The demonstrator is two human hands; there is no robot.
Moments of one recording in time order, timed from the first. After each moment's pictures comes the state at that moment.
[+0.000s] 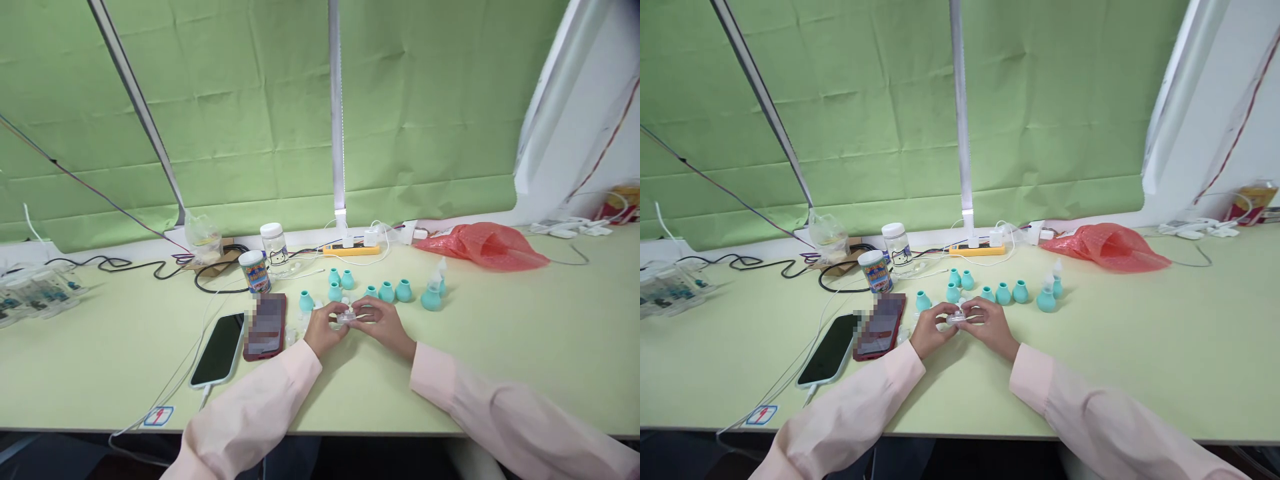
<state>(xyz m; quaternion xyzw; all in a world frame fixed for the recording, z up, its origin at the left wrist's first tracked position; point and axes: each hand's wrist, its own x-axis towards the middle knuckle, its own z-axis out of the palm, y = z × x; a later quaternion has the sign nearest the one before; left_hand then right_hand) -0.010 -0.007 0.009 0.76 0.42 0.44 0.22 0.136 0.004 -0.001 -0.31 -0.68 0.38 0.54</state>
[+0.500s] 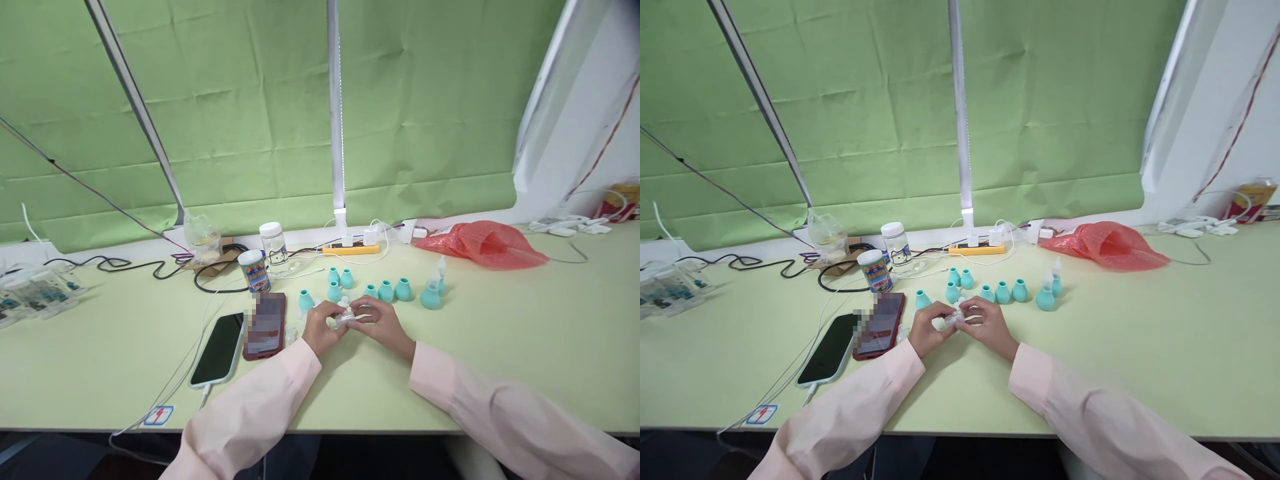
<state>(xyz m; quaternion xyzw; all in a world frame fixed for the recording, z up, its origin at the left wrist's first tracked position) -0.014 -0.007 0.011 0.79 0.39 0.46 0.09 0.134 0.000 0.002 -0.30 -0.68 0.40 0.54</state>
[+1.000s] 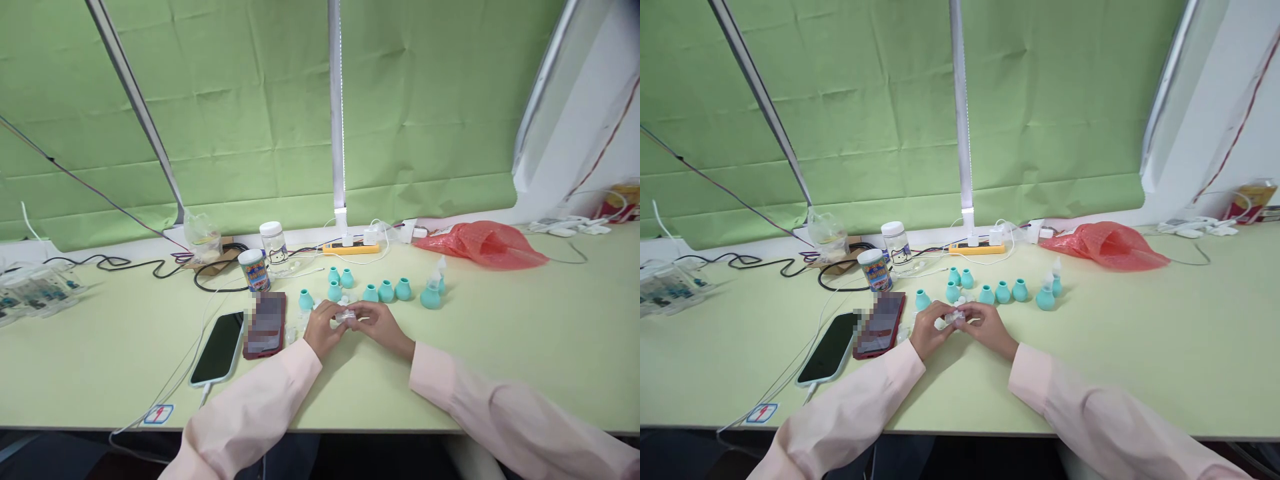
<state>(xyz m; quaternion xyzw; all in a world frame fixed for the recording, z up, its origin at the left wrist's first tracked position) -0.013 -0.005 0.005 0.81 0.36 0.46 0.02 0.134 0.003 -0.001 -0.31 -0.70 0.42 0.48</state>
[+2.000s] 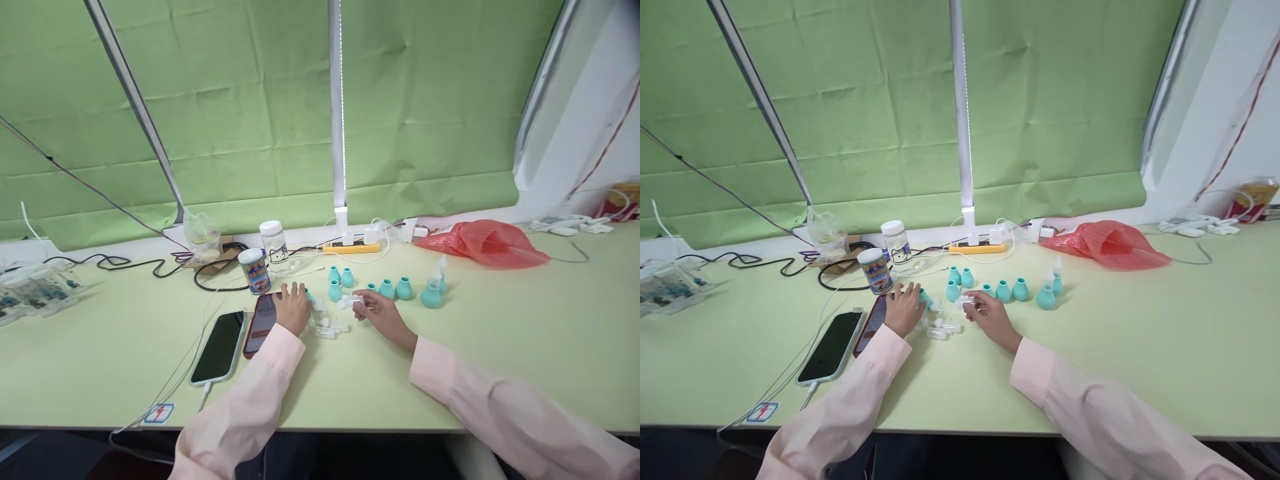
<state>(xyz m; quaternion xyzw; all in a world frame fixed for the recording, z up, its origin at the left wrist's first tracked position) -0.052 0.012 0.026 0.70 0.66 0.19 -0.20 0.142 0.016 -0.006 -0.34 -0.68 0.39 0.51</state>
